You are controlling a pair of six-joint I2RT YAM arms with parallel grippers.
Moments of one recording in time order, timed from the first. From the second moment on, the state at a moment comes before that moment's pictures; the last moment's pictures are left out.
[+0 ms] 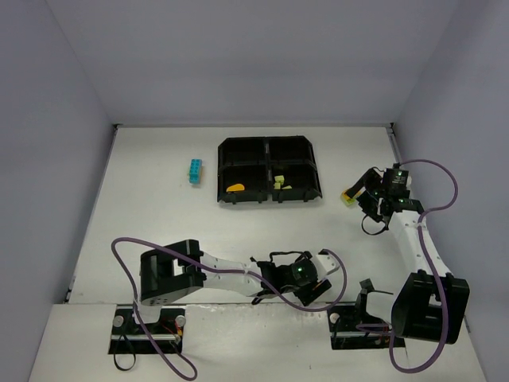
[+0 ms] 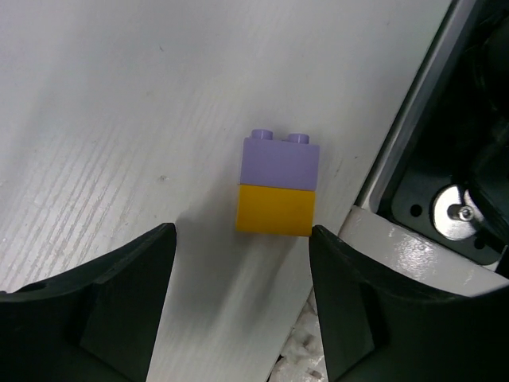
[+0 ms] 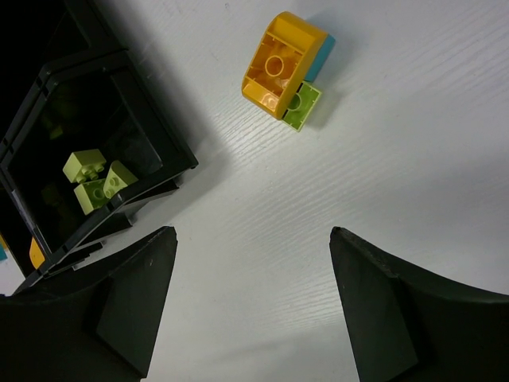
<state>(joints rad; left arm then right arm) -1.40 1.89 1.09 0.10 -0.13 -0.27 -0.15 1.19 0.78 -0.41 -0.12 0.63</state>
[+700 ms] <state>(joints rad) -1.40 1.93 1.12 0.14 -0.13 -0.23 -0.15 1.18 0.76 -0.41 -0.13 0.63</state>
